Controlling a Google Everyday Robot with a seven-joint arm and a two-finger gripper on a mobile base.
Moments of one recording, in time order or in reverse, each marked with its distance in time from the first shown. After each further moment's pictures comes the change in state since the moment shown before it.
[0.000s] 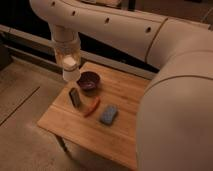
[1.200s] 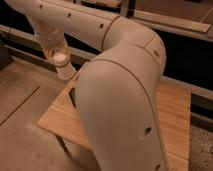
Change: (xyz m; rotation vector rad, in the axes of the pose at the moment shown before) arm -0.038 0.039 0.006 0.143 0.064 -0.123
